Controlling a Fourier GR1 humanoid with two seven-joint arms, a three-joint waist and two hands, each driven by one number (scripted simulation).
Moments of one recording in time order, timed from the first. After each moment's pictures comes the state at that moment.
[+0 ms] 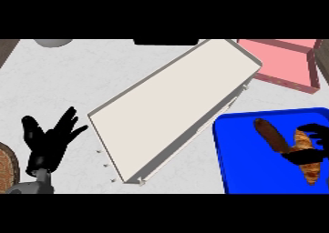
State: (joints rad) left arm -0.03 0.21 0.05 -1.40 0.17 0.02 0.29; right arm -0.08 -0.46 -0.08 -1.29 0.55 0.06 0.55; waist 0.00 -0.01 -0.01
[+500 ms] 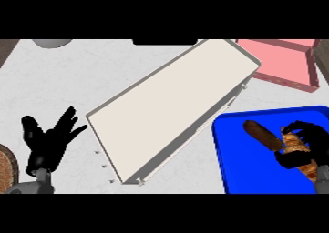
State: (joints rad) left arm -0.04 0.20 0.06 -1.40 0.16 0.01 0.29; right arm -0.05 -0.40 -0.03 -1.41 0.59 0.02 0.46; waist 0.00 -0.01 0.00
